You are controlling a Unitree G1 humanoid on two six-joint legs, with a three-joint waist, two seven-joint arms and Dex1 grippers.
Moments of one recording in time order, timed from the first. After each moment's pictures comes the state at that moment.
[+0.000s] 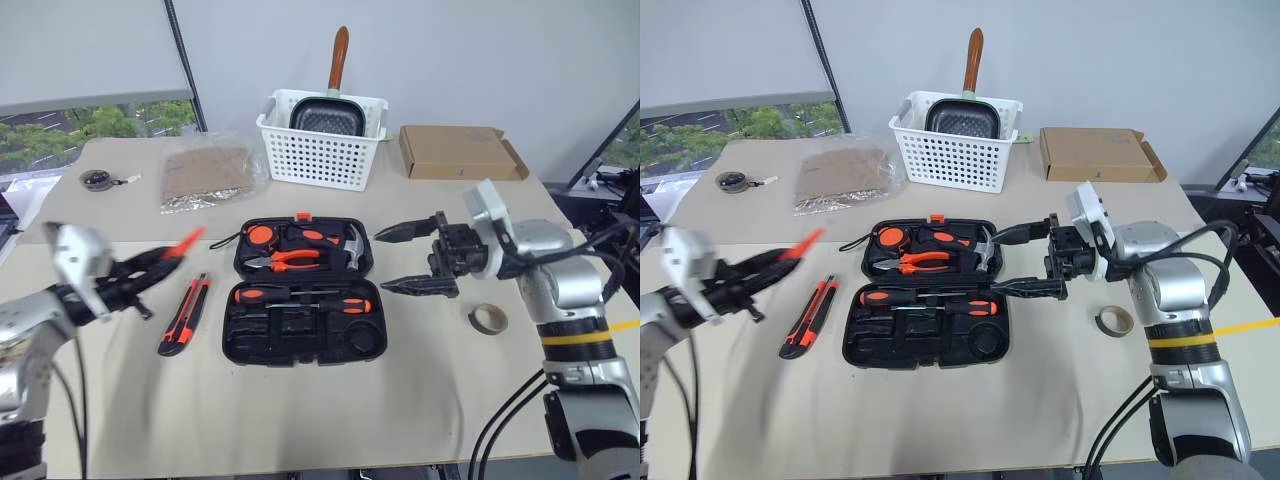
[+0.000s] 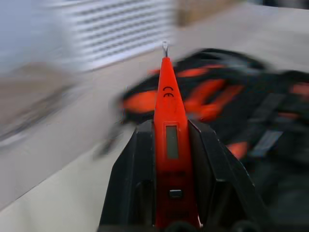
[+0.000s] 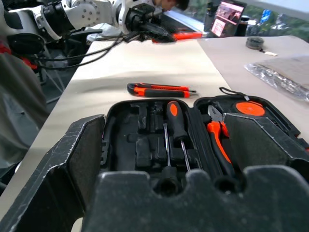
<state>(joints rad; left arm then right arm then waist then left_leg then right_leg) -0.15 0.80 0.29 -0.17 -0.55 0.33 -1.05 -0.63 -0.63 0.00 0.10 0.54 0.30 1.48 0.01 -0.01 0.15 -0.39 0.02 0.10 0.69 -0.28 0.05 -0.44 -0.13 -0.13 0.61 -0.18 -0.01</state>
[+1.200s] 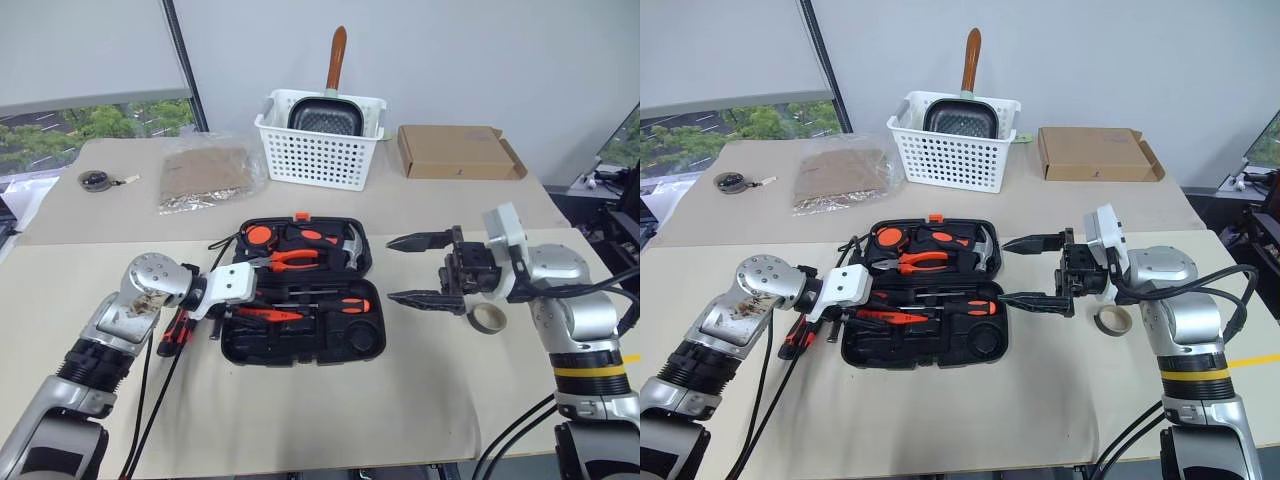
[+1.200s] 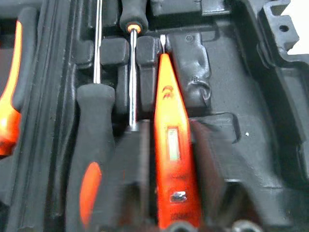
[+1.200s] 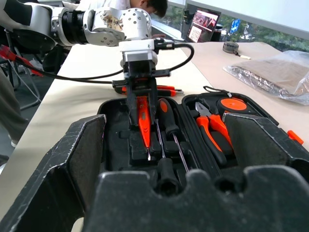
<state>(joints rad) -0.51 0.76 -0.25 0.10 -0.12 0.13 -1.34 -0.49 -0.65 -0.06 -0.01 0.56 0.26 1.40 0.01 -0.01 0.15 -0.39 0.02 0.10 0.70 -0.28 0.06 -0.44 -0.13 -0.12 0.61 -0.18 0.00</state>
